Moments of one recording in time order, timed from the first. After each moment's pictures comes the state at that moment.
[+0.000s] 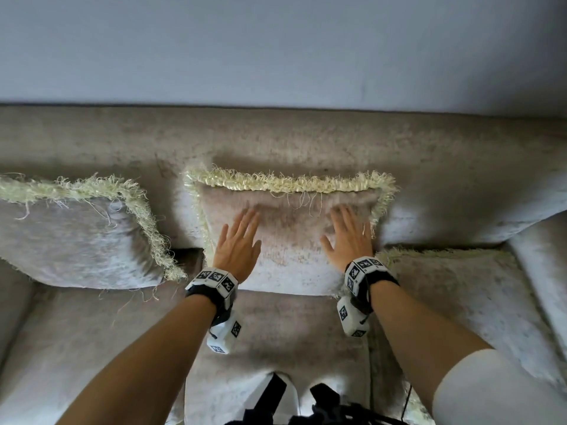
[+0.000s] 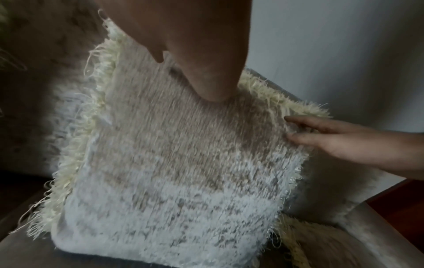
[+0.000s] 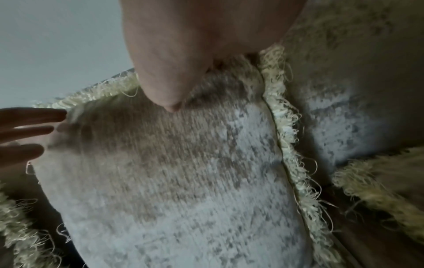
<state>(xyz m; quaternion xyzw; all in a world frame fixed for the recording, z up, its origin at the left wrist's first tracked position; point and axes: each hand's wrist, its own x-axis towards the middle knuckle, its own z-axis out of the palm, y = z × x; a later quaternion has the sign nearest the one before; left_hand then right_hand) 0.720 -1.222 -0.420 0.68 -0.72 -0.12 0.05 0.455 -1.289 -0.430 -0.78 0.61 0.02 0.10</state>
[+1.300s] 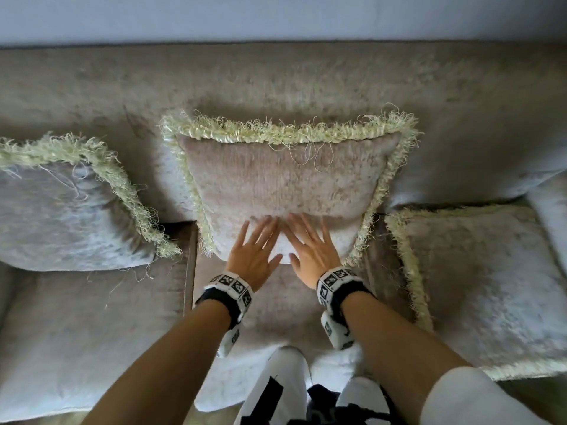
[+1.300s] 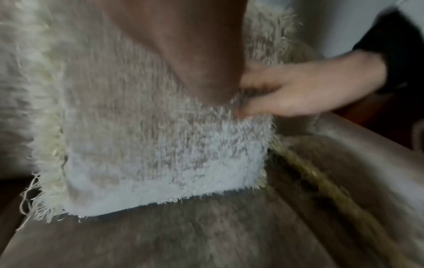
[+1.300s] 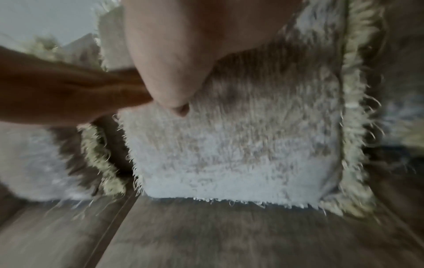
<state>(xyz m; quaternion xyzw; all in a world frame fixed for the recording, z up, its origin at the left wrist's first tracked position) 0.699 -1.173 -0.509 0.60 -0.78 -0.08 -0.13 0.516 -1.199 -0.518 -0.86 0.49 0.08 0.10</state>
